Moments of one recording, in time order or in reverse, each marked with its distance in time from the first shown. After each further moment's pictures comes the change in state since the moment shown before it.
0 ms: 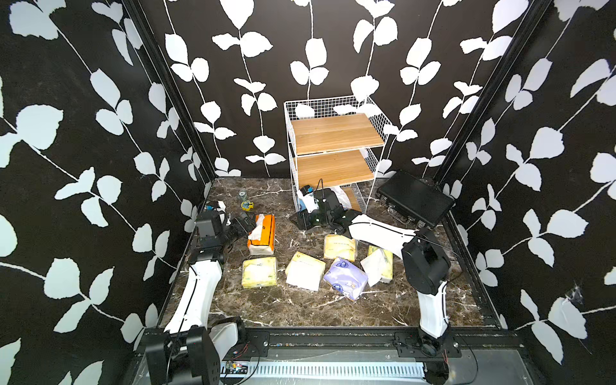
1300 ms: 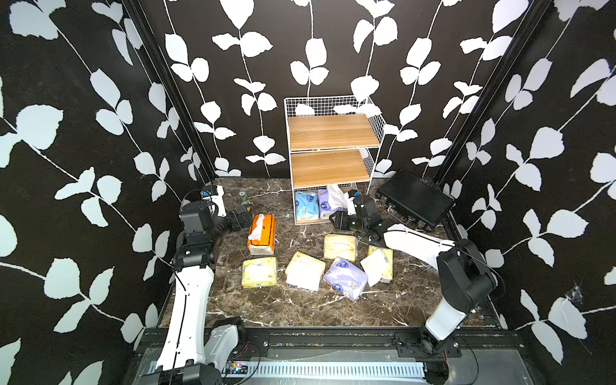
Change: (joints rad) left arm 0.000 -0.097 0.199 -0.165 0.039 0.266; right arm -0.245 -0.303 -0.494 0.087 0.125 0.256
